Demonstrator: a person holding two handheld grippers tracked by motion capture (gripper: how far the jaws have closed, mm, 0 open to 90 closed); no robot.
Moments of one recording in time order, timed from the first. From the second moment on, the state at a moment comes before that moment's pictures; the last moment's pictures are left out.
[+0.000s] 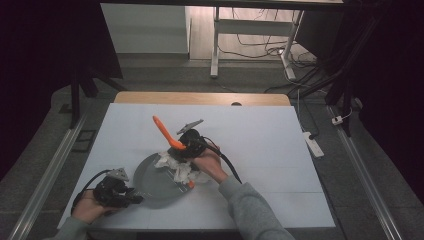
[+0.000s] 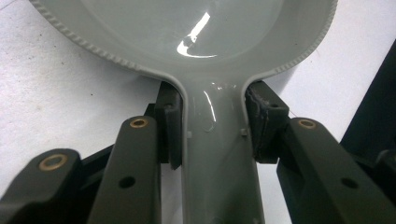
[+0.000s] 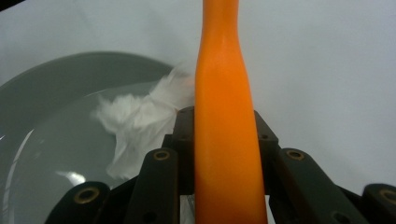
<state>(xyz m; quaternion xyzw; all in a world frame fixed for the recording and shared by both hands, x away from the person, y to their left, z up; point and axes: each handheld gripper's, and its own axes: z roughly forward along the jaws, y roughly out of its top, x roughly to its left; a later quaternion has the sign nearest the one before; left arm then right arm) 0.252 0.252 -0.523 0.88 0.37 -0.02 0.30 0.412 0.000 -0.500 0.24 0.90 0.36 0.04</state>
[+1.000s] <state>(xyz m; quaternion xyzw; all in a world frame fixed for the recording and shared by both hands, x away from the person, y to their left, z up) 0.248 0.253 -0.523 0.88 0.36 -0.02 0.30 0.400 -0.093 -0.463 0.33 0.84 0.41 0.12</state>
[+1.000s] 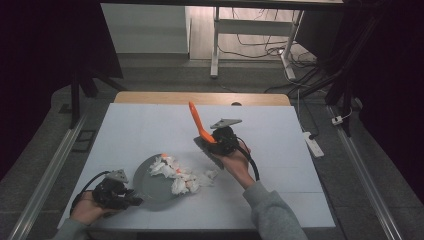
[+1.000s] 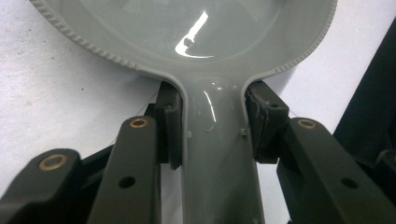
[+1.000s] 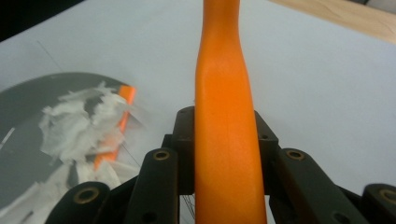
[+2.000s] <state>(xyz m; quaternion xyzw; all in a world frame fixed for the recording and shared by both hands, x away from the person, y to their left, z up) 0.239 0.253 -0.522 0.88 0.37 -0.02 0.30 0.372 -0.081 -0.499 0.36 0.85 0.37 0.09</state>
